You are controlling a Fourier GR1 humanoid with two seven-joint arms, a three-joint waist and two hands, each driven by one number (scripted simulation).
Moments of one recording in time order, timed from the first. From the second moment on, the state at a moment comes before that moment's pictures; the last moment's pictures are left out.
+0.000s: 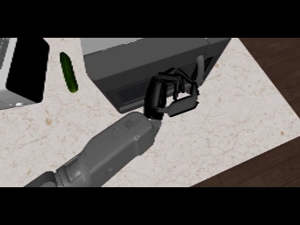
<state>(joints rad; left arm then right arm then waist) -0.92 0.00 -0.82 -0.78 1.02 0.60 -0.75 -0.13 -0.61 -0.18 -1.81 -0.87 0.66 -0.10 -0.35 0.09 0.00</state>
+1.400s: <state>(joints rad) -0.98 0.00 -0.96 -0.72 1.09 0.61 -0.67 -0.07 -0.69 -0.21 -1.87 -1.02 0.71 -0.06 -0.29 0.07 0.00</state>
